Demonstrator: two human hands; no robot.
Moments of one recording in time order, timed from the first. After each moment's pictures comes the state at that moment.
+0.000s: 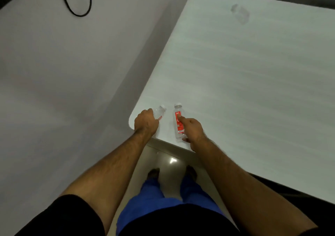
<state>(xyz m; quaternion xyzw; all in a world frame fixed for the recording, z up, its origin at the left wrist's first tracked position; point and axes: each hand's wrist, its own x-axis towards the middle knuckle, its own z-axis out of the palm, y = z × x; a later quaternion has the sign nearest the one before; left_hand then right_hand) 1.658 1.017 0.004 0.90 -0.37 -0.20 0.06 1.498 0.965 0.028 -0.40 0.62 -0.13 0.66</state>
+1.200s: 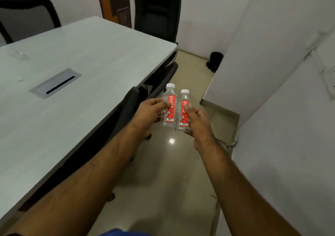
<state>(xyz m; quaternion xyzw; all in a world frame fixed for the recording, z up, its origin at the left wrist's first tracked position) 0.965 1.222 0.201 0.26 -0.60 -0.74 0.13 0.892 1.366 0.194 -0.01 0.68 -0.70 0.24</state>
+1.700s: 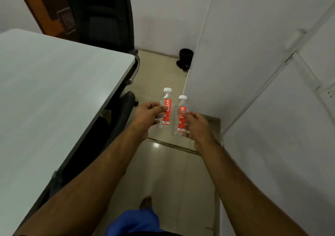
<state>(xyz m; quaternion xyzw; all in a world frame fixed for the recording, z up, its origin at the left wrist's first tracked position) 0.570 1.156 0.158 0.23 -0.62 -0.75 0.04 0.532 1.322 0.161 0.07 0.71 -0.68 0.20</state>
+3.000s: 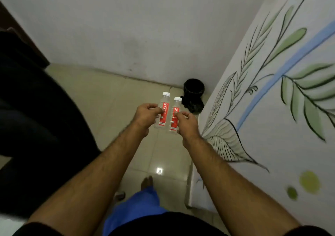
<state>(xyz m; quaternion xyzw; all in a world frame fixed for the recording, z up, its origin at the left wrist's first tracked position) -0.478 0.772 0.089 0.32 -0.64 -0.70 0.00 -0.498 0.912 0.066 0.15 0.69 -0.68 0.19</state>
